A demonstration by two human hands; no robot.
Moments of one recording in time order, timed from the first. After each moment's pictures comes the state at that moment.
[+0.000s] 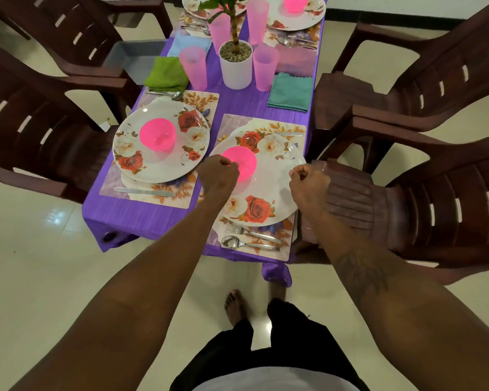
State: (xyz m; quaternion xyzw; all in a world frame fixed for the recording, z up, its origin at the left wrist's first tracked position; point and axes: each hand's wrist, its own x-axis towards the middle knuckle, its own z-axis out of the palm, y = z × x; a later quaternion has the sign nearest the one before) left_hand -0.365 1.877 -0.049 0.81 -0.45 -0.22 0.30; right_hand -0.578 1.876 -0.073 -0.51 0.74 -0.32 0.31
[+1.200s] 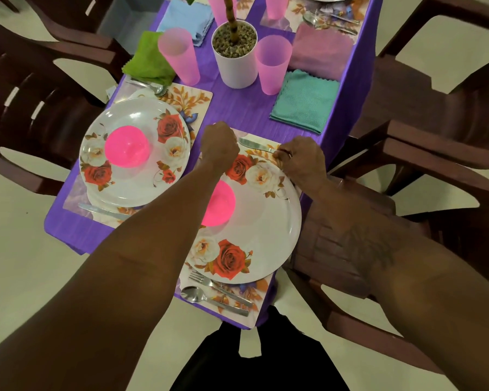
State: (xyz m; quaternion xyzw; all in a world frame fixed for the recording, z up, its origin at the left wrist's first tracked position) left_hand -0.366 1.661 -0.110 0.82 -0.56 -0.11 0.07; right_hand -0.590 1.640 -0.124 -0.77 0.56 -0.16 0.26
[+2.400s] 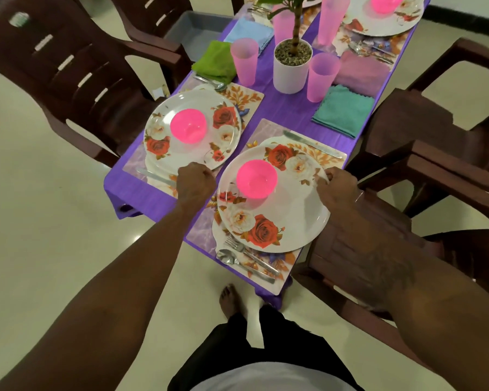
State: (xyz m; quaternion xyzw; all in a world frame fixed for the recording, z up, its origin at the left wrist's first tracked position) left_hand -0.285 1.878 -0.072 0.88 -0.42 -0.14 0.17; right_hand -0.603 1.743 -0.102 -0.68 0.67 -0.13 0.27
